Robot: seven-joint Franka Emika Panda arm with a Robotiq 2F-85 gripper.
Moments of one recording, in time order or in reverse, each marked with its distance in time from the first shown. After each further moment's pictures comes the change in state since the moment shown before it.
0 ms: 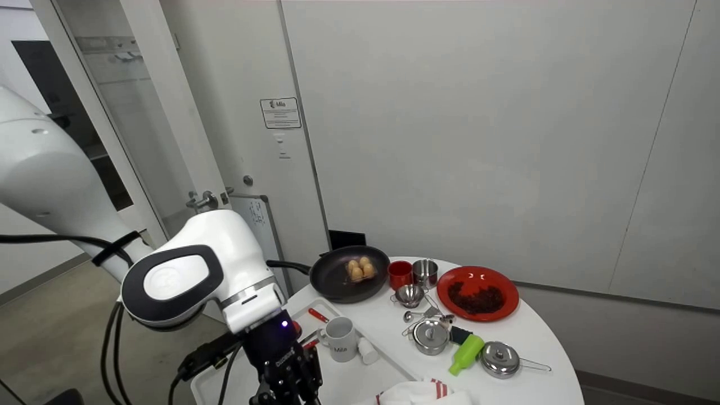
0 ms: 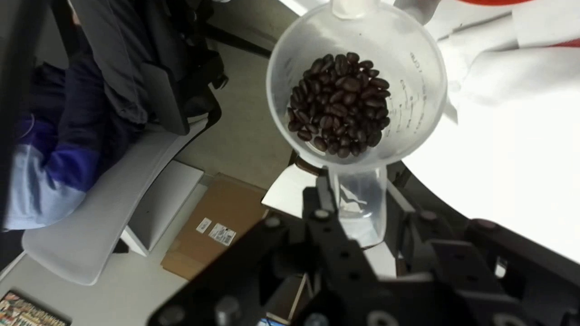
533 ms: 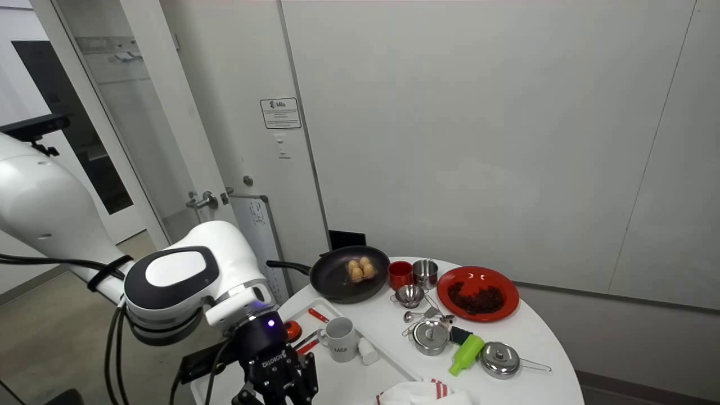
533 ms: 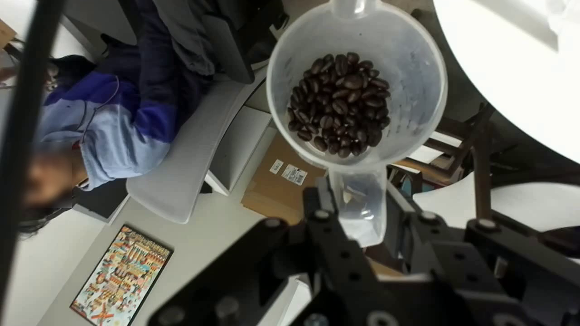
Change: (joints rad) arm 0.176 0.227 -0.058 0.018 -0.019 -0.163 0.240
